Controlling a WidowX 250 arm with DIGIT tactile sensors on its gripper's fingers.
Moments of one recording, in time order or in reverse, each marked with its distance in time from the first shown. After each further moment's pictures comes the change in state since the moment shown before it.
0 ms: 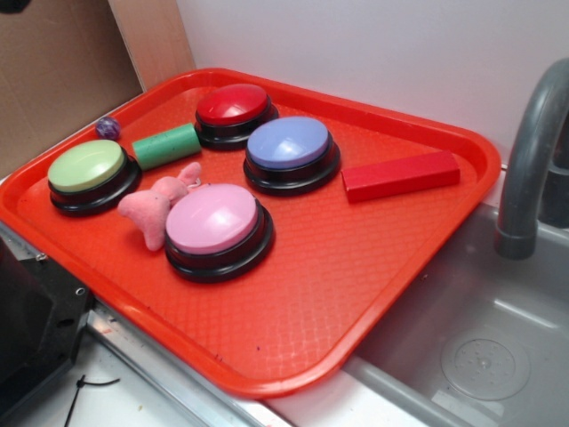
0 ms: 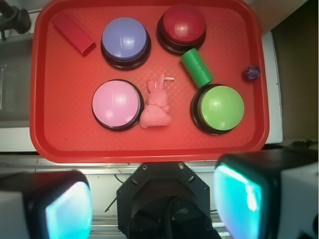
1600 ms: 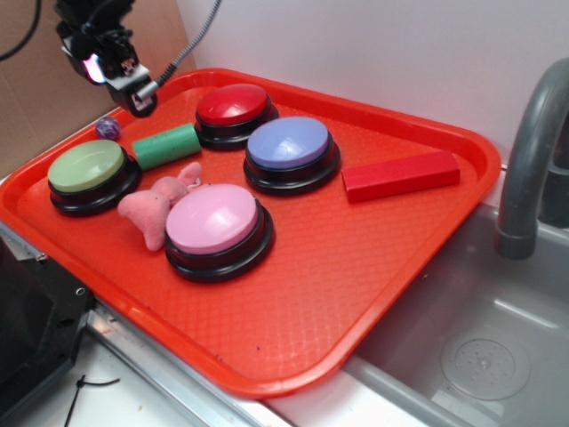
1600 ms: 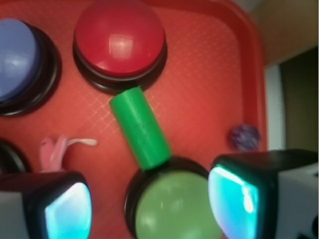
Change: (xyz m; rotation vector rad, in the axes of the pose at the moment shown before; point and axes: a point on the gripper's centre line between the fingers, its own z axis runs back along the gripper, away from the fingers) arm 0.087 0.097 -0.143 0.135 -0.025 -0.084
